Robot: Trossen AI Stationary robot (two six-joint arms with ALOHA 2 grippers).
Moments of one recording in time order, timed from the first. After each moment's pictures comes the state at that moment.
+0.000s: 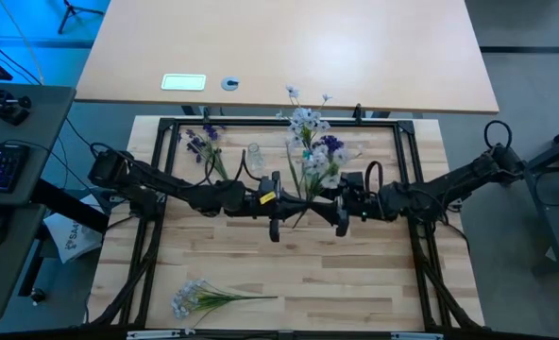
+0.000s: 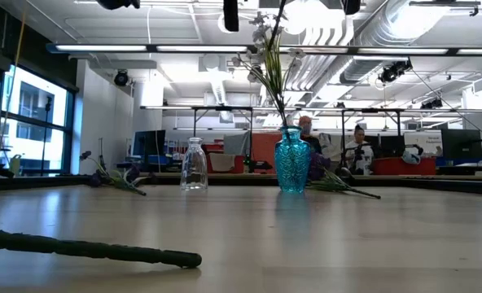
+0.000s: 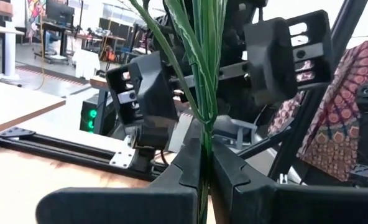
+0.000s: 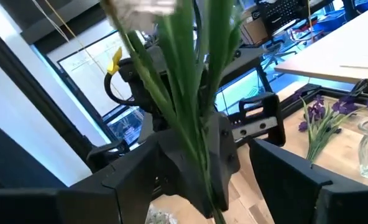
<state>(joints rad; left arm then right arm) -0.18 1.64 0.99 0.74 -0.20 -0.23 0.35 1.19 0.82 0.39 0.50 0.52</state>
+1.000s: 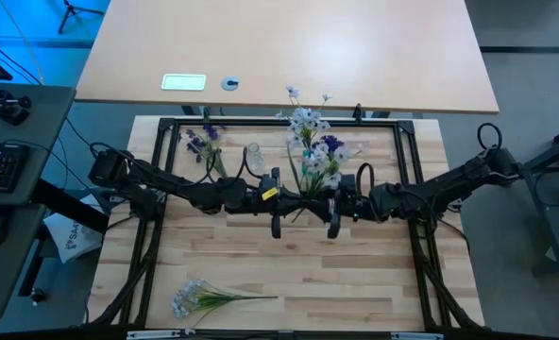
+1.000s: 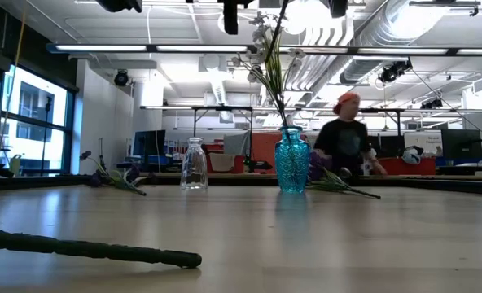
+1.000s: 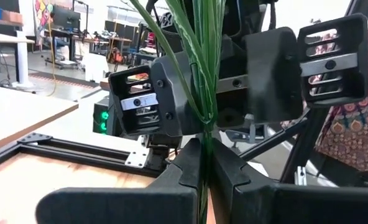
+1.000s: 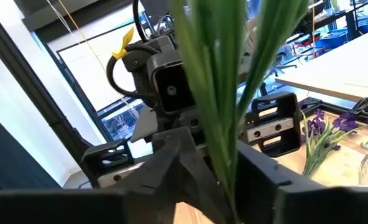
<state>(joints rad) -0.16 1.64 0.99 0.72 -0.21 -0.16 0.31 1.27 0.82 0.50 0.46 0.40</state>
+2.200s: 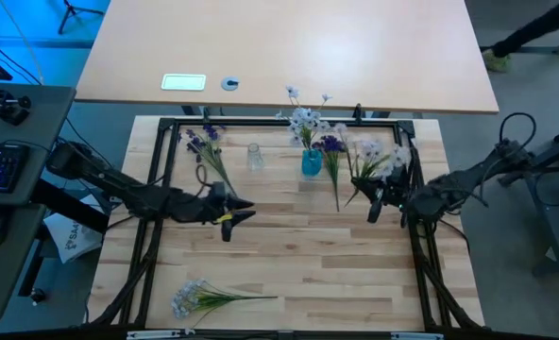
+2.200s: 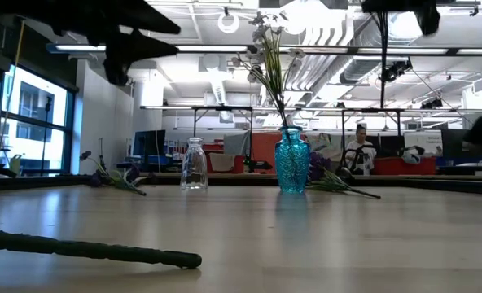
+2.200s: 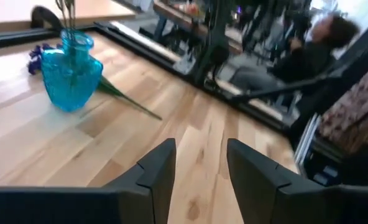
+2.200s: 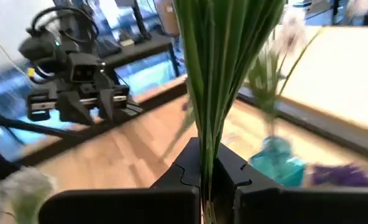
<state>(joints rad) -0.35 1.12 0.48 0.40 -0.52 -0.57 0.51 0.77 0.64 -0.16 0.93 0.52</state>
